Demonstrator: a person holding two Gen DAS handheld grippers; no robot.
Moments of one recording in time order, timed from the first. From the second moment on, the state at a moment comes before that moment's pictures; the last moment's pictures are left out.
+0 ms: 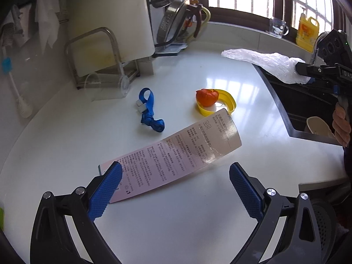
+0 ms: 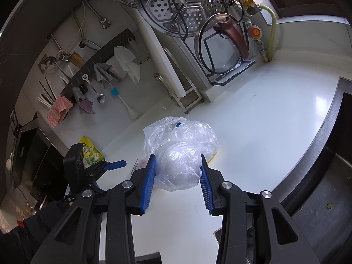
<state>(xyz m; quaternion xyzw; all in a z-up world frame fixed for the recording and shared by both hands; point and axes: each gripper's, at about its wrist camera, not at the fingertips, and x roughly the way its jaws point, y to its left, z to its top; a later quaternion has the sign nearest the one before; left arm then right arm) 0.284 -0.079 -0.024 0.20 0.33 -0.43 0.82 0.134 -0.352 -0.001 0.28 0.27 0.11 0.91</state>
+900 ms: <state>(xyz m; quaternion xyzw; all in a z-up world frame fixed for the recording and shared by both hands) 0.329 -0.107 -0.054 0.27 0.36 -0.54 0.70 0.137 -0.348 -0.012 0.29 0.29 0.12 0.90</state>
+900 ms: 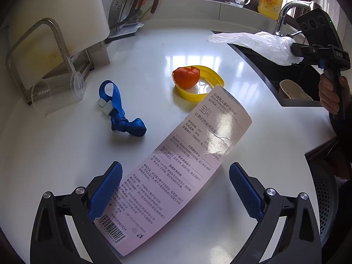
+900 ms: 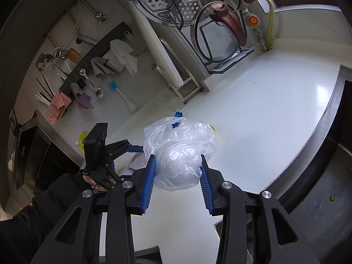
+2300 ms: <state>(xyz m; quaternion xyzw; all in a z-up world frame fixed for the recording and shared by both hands) 0.252 -0.073 -0.029 0.26 0.35 -0.42 0.80 0.135 -0.318 -0.018 0.24 0.30 0.13 0.91</state>
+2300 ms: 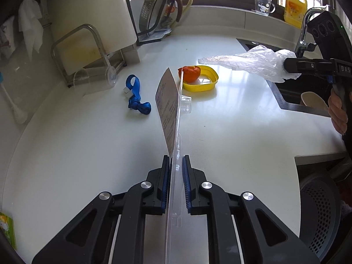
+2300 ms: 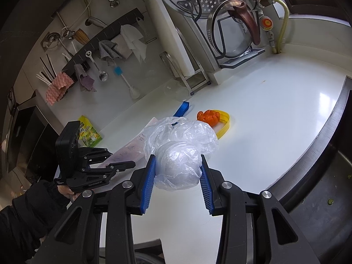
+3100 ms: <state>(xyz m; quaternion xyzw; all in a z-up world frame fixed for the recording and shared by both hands) 0.041 -0.007 0.009 0.11 0.35 -0.20 0.91 -0.034 -0.249 -0.017 0.21 0.31 0.09 0.92</state>
